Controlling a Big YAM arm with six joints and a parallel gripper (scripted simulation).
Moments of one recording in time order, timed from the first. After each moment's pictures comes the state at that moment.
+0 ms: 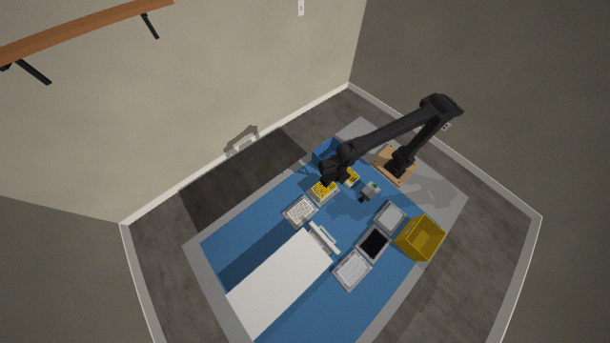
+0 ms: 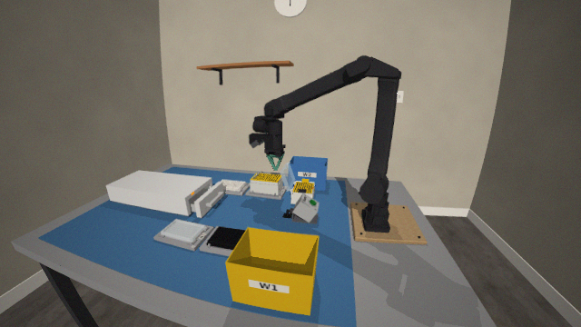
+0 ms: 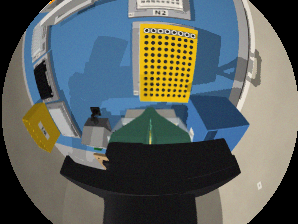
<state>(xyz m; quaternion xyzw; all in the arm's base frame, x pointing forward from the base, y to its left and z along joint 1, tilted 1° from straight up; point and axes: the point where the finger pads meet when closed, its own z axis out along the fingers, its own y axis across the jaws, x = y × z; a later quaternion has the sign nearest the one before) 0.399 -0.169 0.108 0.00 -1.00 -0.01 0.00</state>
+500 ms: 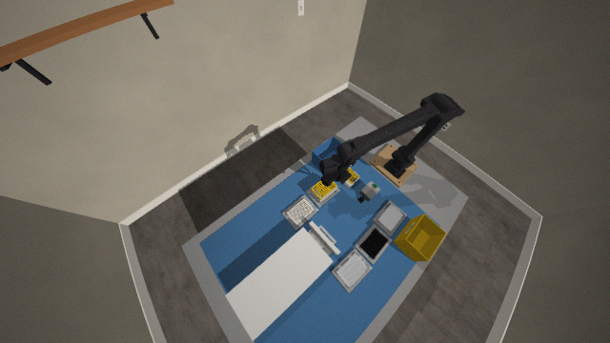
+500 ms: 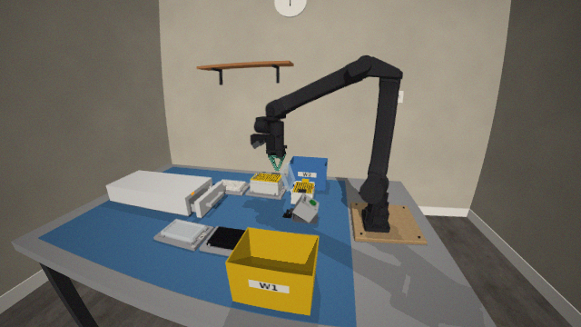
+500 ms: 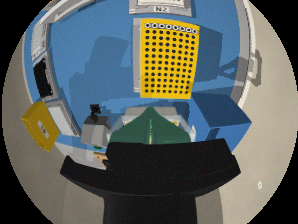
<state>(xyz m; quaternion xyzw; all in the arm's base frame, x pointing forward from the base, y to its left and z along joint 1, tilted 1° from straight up) 0.391 -0.168 0.107 0.00 -1.00 -0.01 0.01</state>
